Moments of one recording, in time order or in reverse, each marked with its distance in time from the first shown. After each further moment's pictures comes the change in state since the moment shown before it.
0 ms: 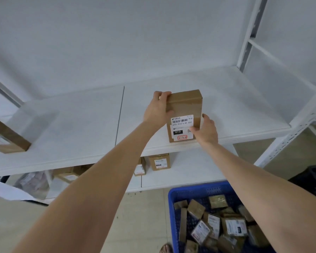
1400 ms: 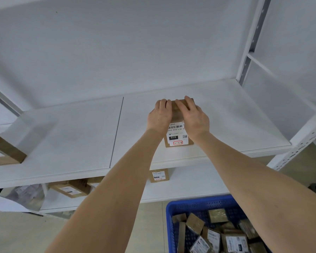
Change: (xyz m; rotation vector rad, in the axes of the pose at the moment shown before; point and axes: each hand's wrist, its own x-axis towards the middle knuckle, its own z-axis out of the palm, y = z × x) left_hand 0.038 0.017 0.013 0.533 0.059 0.060; right_hand 0.040 -0.072 -0.024 -0.555 0.113 -0.563
